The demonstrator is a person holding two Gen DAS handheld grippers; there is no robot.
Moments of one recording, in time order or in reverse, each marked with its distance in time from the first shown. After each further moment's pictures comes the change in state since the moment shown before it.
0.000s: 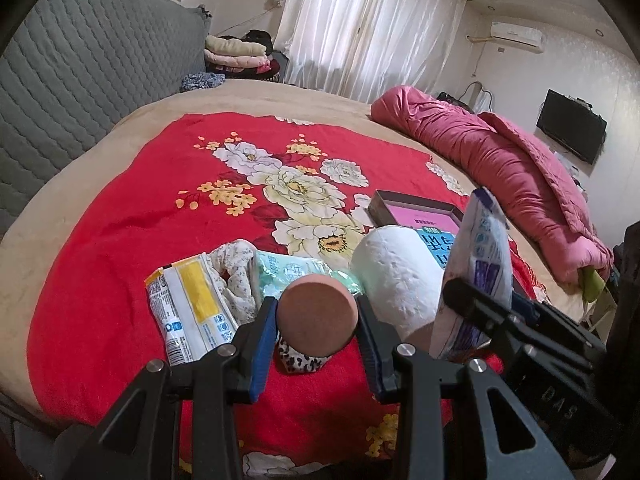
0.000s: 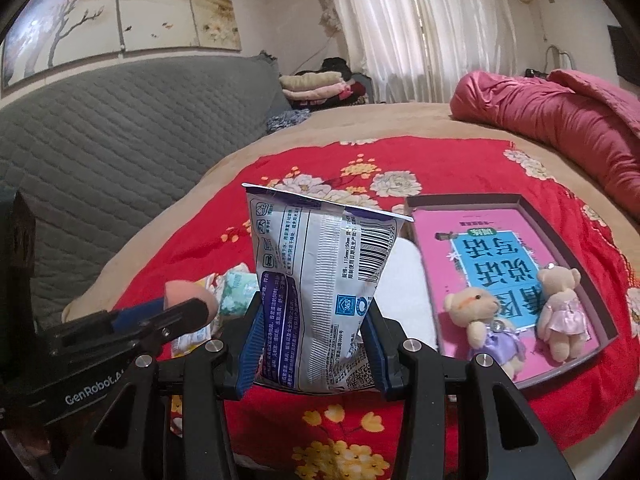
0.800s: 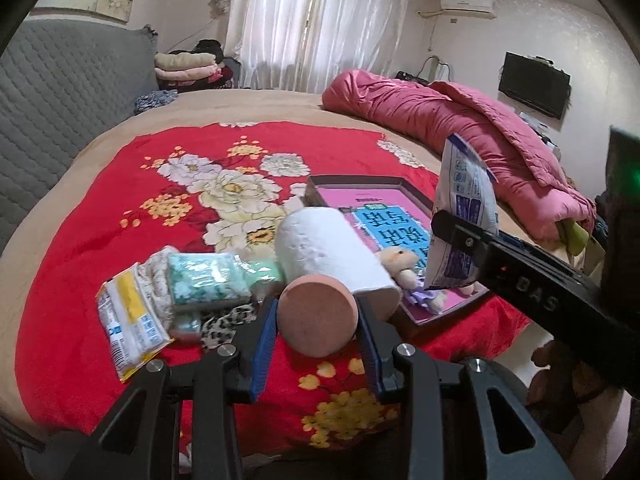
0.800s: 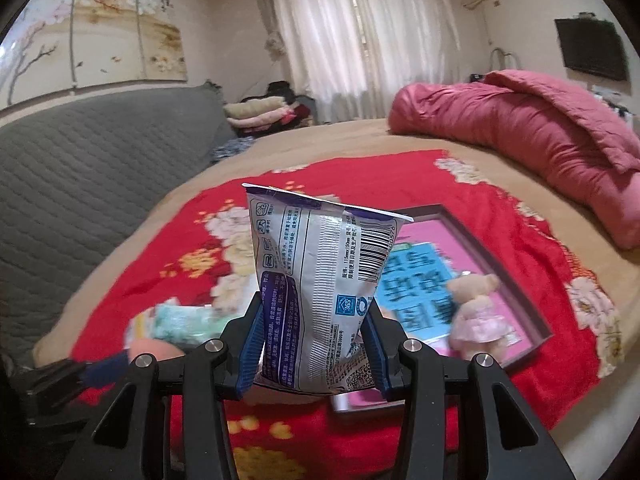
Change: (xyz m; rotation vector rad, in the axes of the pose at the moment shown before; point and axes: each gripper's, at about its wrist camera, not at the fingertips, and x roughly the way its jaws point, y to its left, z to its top) left arm -0.002 -0.075 -0.015 0.163 0.017 -0.060; right arm -0.039 -0.066 0.009 0.101 -0.082 -0.176
